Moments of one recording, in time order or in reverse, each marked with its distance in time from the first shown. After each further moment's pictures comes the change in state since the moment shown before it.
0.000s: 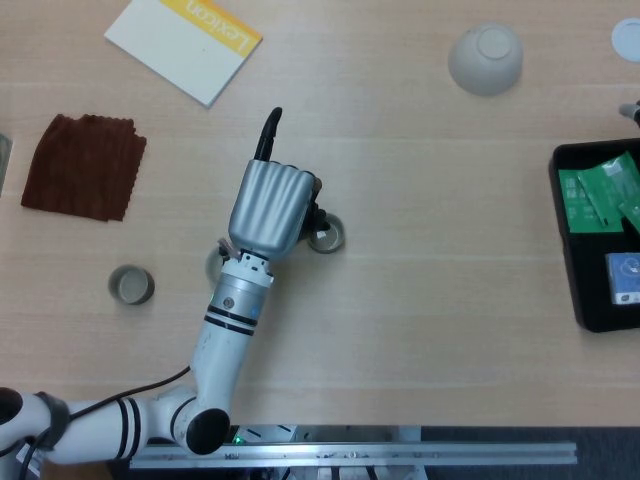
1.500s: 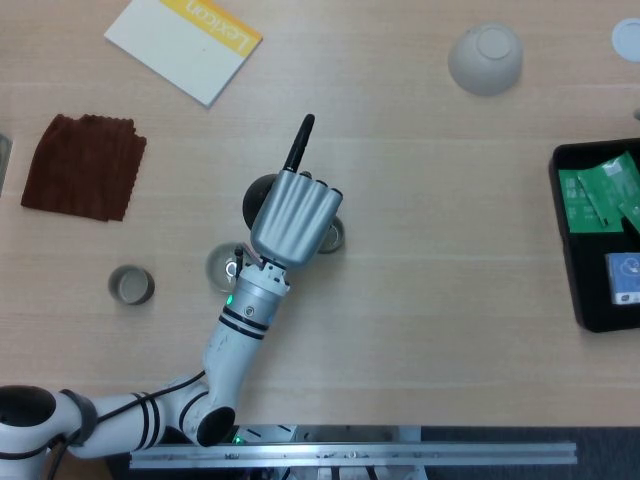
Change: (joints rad) left arm -0.031 -0.093 0.055 0.249 0.155 0.001 0.078; right arm -0.055 0.005 0.041 0.028 -0.017 -0.041 0.041
